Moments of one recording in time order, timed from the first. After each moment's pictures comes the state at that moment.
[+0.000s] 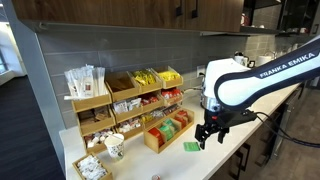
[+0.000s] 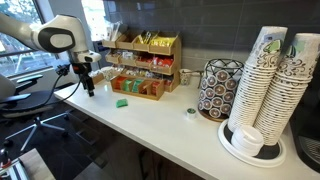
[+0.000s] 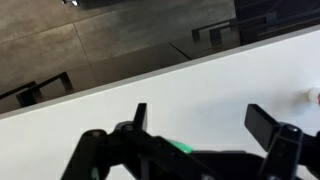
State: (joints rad) arm 0.04 -0.32 0.18 -2.49 0.12 2.18 0.34
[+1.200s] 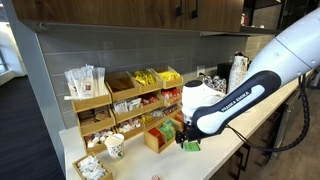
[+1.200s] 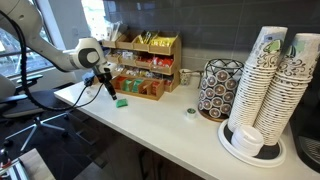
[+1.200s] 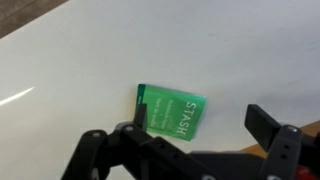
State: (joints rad) arm 0.07 0.10 0.16 -2.29 -0.27 2.48 0.77
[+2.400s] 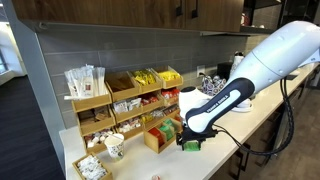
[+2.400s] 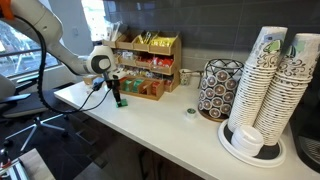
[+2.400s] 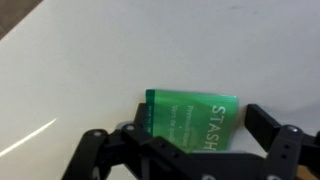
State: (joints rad) arm 0.14 0.26 0.05 -2.17 -0.20 2.43 0.83
